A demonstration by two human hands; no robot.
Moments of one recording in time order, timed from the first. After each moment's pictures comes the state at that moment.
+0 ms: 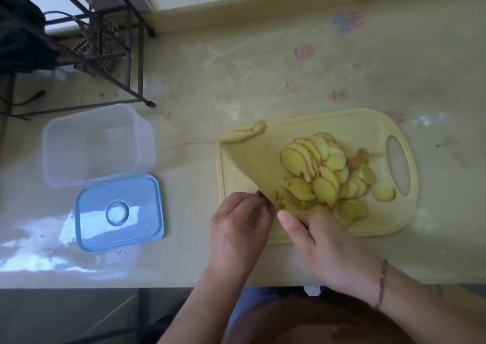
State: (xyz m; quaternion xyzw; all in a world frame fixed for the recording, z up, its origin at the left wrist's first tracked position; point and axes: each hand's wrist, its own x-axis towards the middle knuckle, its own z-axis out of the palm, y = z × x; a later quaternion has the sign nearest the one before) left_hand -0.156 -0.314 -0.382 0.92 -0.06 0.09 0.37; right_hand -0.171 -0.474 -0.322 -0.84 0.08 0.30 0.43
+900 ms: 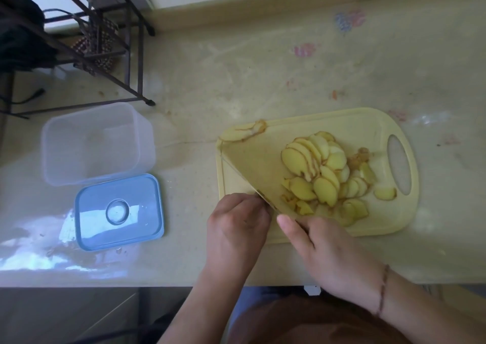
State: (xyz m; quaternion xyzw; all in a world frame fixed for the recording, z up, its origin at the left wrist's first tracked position) left_hand -0.155 -0.311 -0.375 0.93 -0.06 0.05 0.36; right_hand -0.175 -0.472 -0.321 -0.86 0.08 0.30 0.42
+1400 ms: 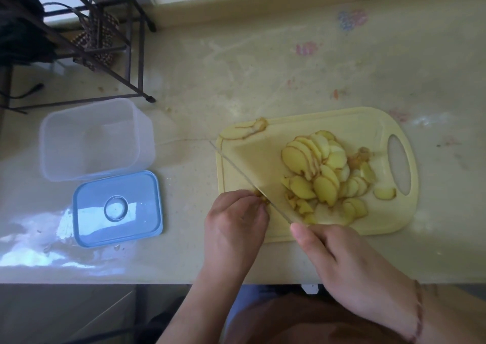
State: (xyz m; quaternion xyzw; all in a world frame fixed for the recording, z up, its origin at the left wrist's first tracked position) left_hand -0.155 -0.312 -0.371 0.93 -0.04 0.05 0.35; right_hand -0.190 -0.485 -0.304 -0.84 0.10 0.30 0.43
